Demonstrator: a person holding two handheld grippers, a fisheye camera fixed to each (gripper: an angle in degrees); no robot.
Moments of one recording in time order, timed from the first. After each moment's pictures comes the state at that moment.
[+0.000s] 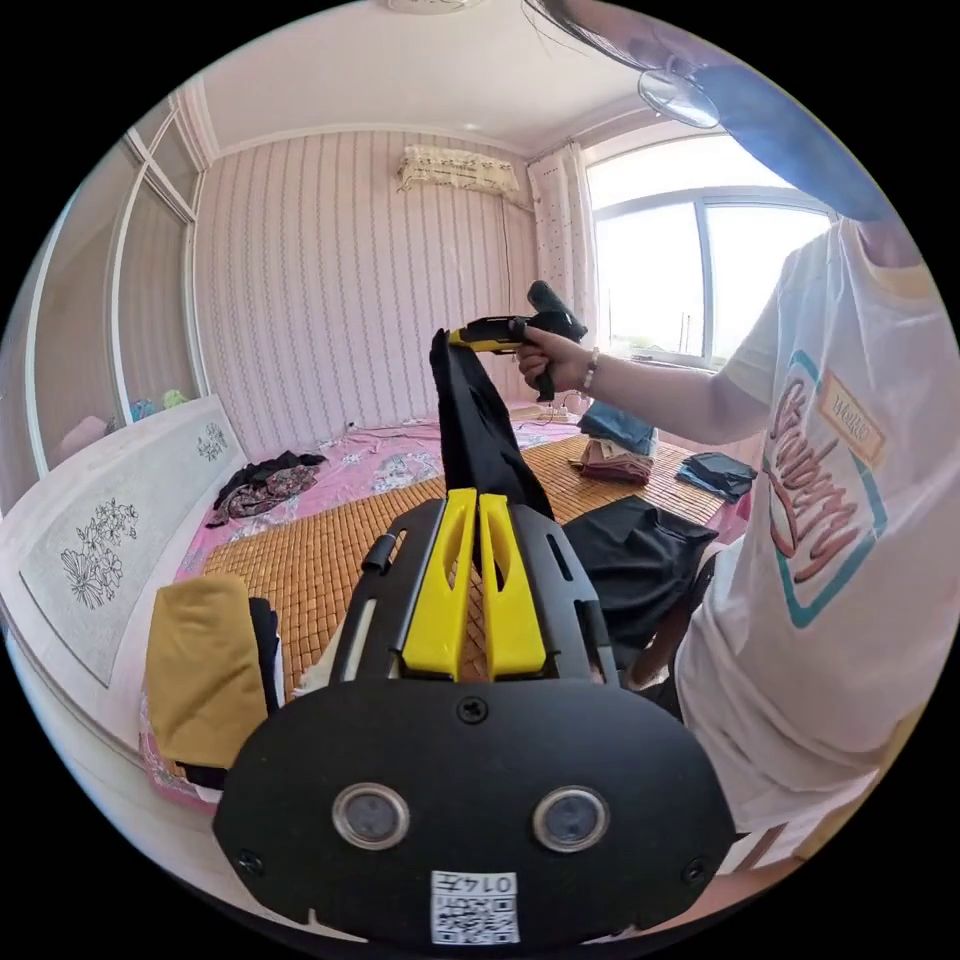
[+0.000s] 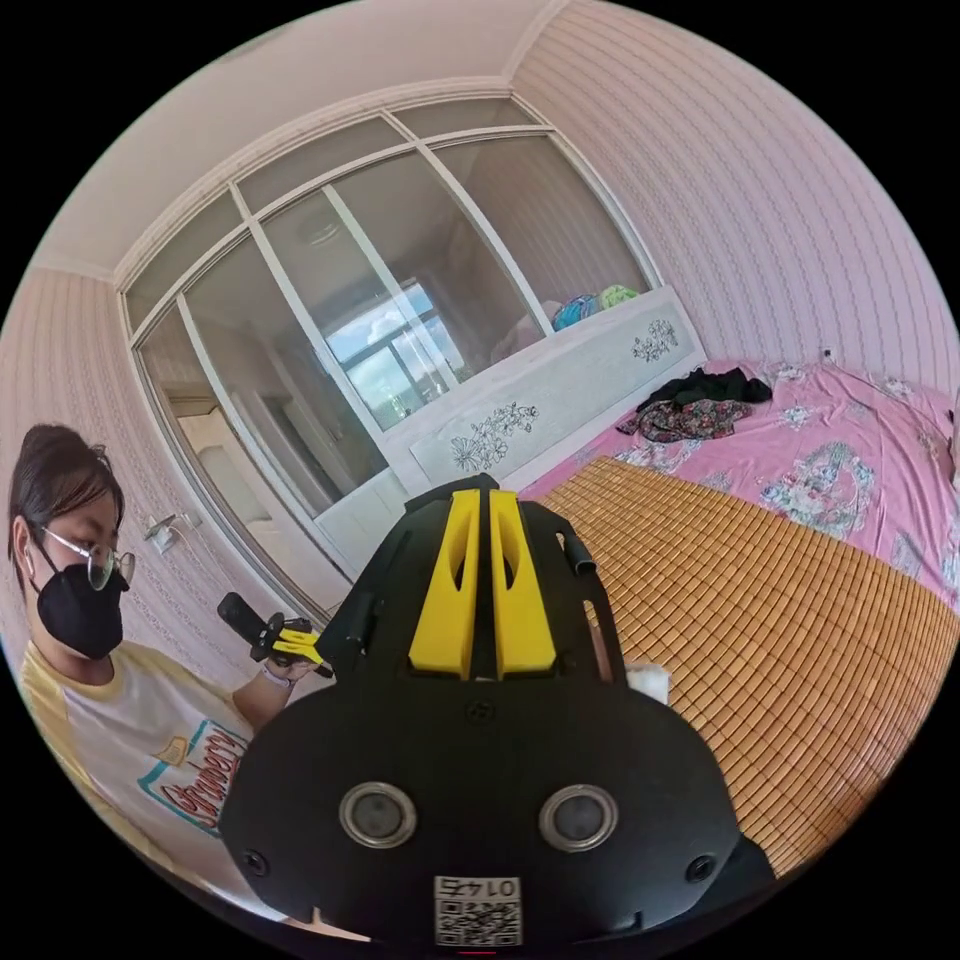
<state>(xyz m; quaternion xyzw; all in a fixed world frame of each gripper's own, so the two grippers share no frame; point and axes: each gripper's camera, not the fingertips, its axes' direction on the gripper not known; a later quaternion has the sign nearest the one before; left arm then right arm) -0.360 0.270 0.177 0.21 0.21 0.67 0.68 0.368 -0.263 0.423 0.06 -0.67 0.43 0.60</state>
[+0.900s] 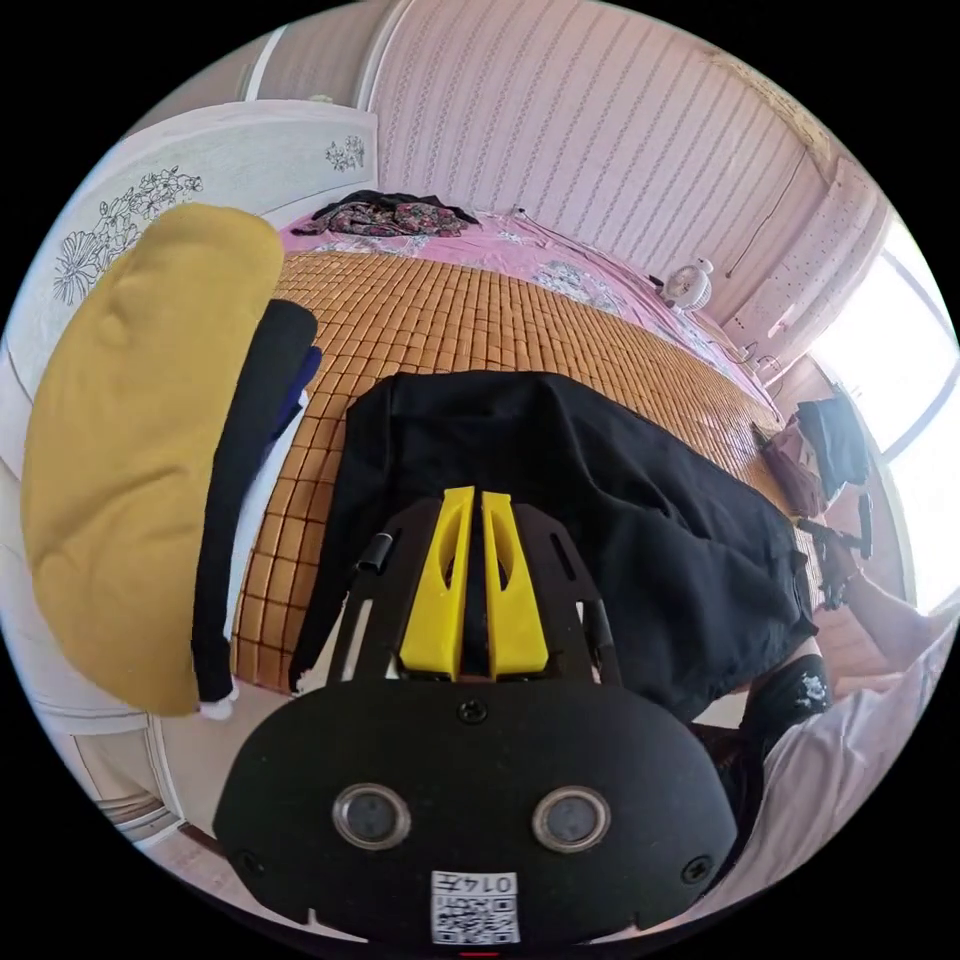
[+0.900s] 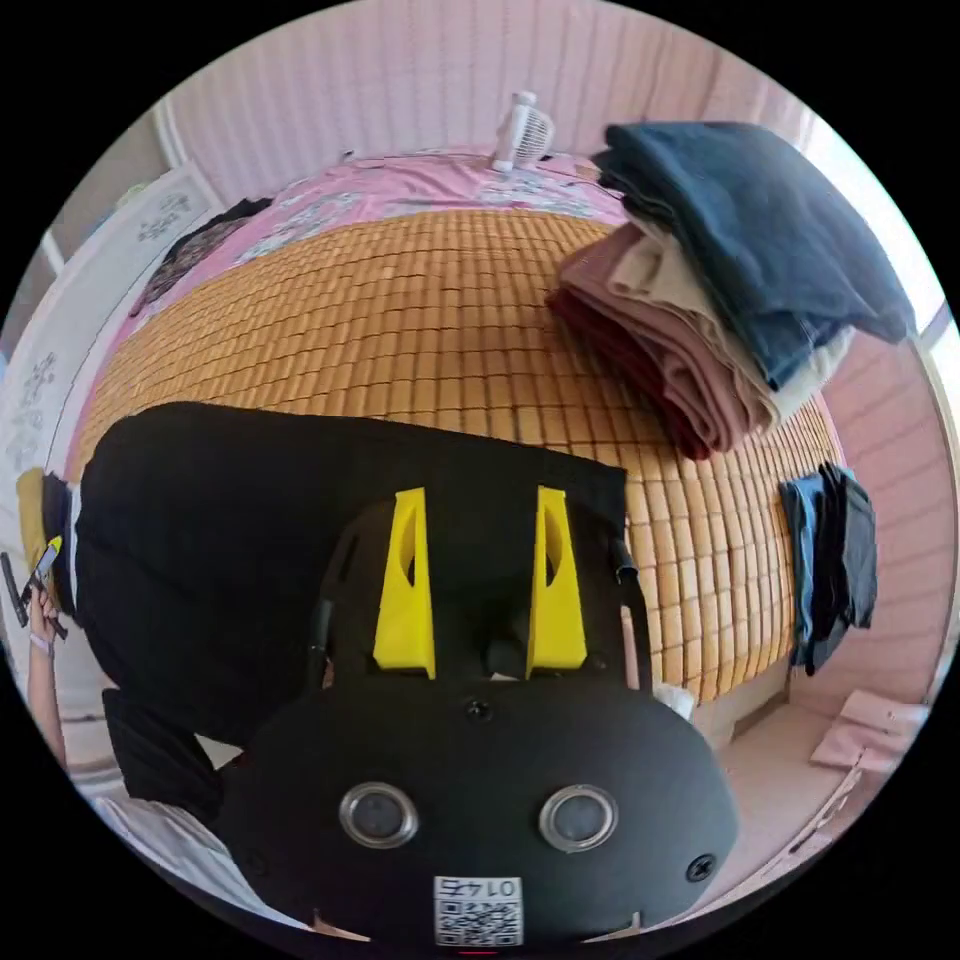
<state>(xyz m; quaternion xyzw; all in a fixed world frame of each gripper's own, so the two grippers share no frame) -0.233 0.081 0.403 0.01 0.03 0.45 0.89 0.264 0.101 0.386 -0.51 -0.29 0.45 0.68</state>
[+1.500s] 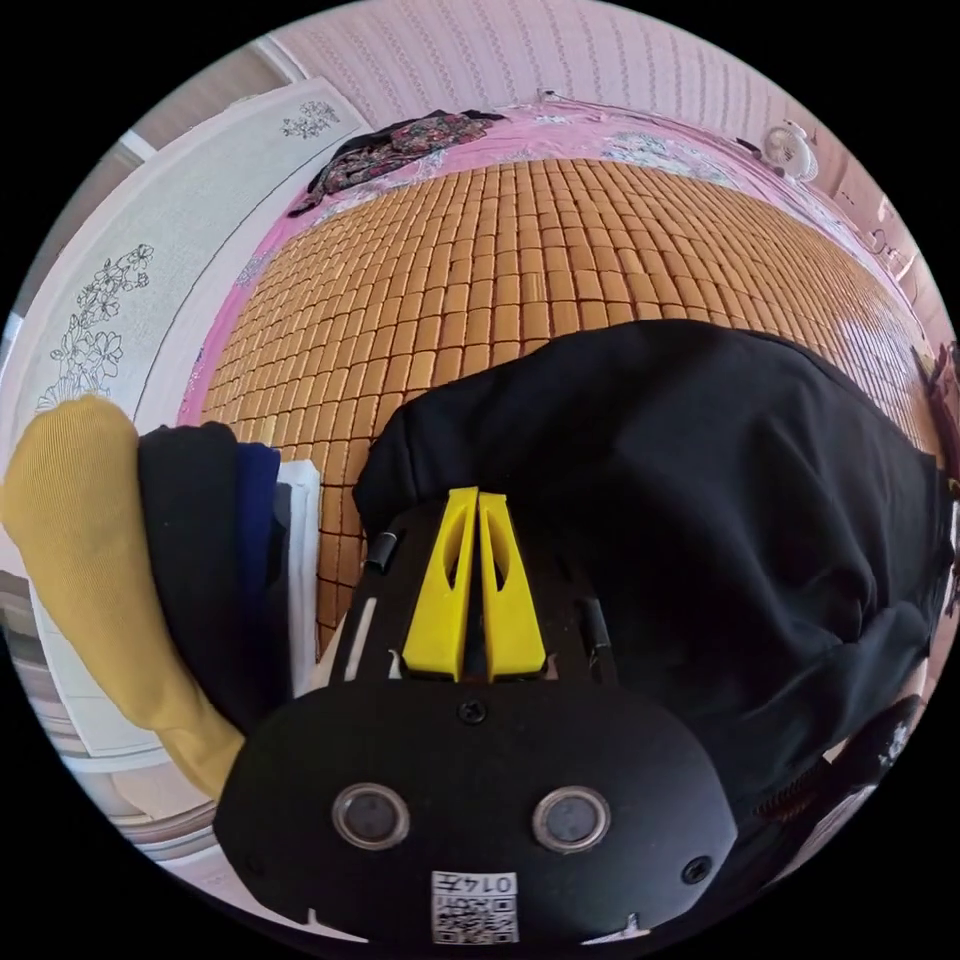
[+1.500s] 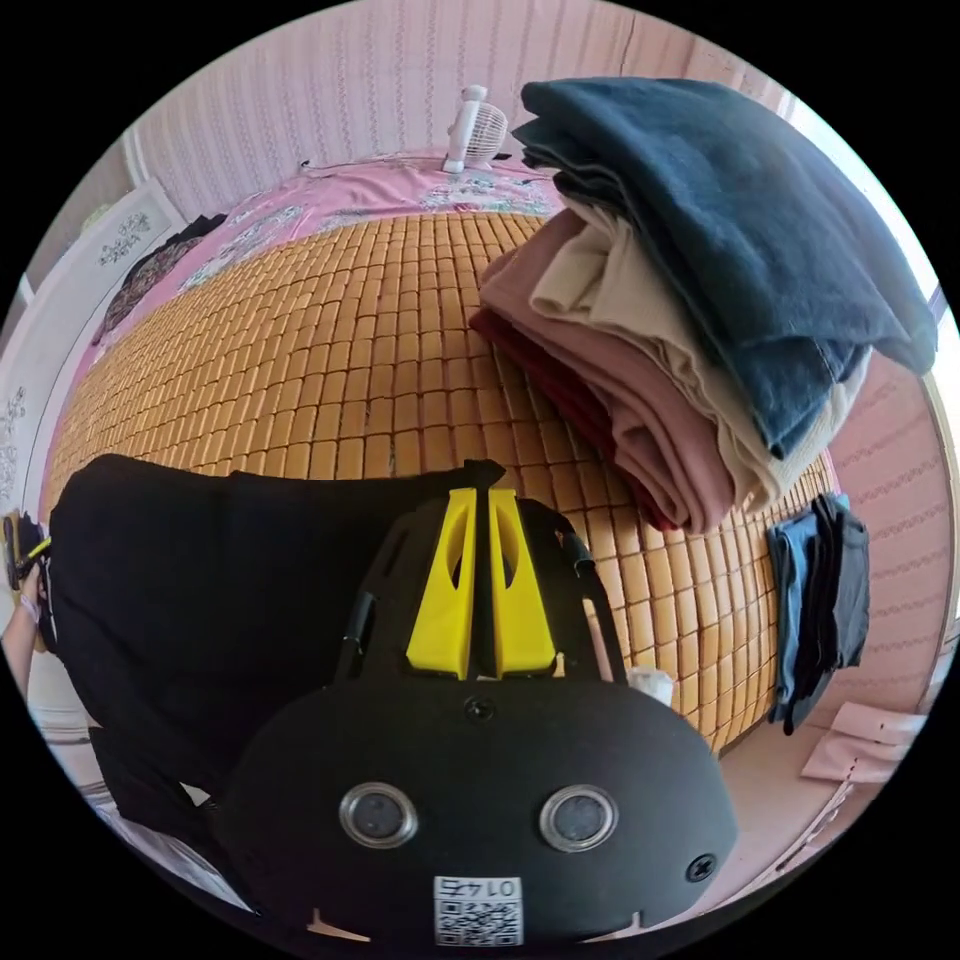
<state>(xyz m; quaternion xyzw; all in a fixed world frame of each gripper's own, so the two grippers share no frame) -0.090 0.064 0.508 -0.01 -0.23 0.50 0.83 0.297 0.160 0.411 -0.51 -0.26 0.44 0.70</state>
